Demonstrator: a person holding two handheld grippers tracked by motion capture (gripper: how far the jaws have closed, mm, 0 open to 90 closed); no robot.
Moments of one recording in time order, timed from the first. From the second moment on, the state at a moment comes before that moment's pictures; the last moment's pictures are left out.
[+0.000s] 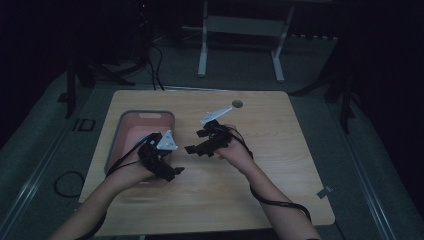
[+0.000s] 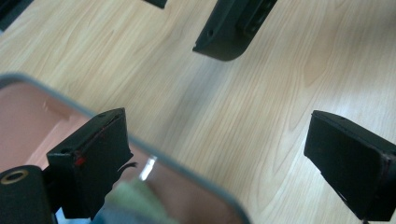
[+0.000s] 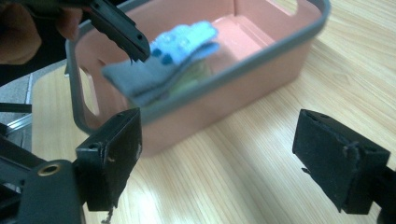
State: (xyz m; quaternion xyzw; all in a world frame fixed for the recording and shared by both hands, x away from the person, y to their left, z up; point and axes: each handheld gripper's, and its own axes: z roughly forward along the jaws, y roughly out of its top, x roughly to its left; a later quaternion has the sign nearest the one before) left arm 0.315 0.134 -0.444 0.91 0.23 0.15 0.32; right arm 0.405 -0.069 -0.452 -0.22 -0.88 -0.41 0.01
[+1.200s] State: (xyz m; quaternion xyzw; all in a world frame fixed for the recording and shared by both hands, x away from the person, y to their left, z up) left arm 0.308 0.052 -0.485 0.93 0.15 0.10 0.33; right arm 0.382 -0.162 -0.494 -0.24 -0.88 -0.41 0.00
